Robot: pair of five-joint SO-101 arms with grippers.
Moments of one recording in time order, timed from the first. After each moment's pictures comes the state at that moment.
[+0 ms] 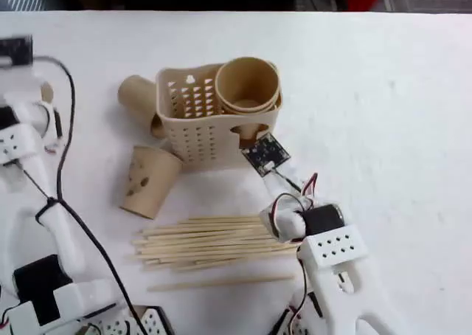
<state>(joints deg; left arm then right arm) -30.9 -8.0 10.2 68.4 -13.9 -20.0 -49.2 65.3 57.8 21.8</state>
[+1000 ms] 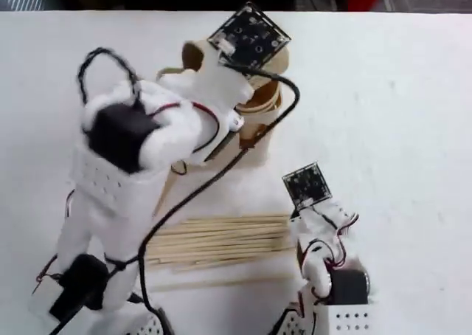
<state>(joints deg) 27.2 -8.2 -35.3 102.5 -14.2 -5.6 -101.9 89.8 63.5 25.8</state>
